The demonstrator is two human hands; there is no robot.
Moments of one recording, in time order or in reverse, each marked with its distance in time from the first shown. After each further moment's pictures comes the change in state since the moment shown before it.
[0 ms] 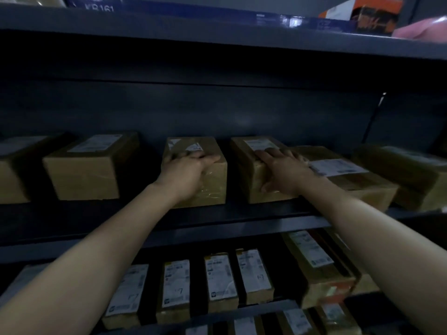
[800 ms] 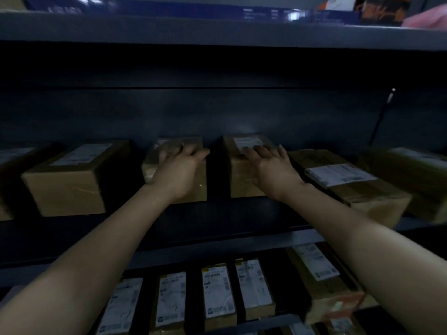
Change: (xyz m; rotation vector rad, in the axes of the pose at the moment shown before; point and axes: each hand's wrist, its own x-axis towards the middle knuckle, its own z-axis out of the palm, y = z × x) left_hand 0.039 0.000 0.002 0.023 0.094 -0.075; right_hand 0.028 -0.008 0.007 0.001 0.225 -0.083
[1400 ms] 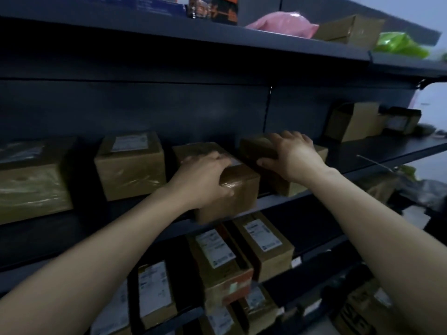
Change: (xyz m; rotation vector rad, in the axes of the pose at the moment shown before) left_hand 0.020 0.275 -0.005 -0.286 -0.028 0.449; right_hand -0.157 0.221 -0.054 -0.093 0.063 0.409
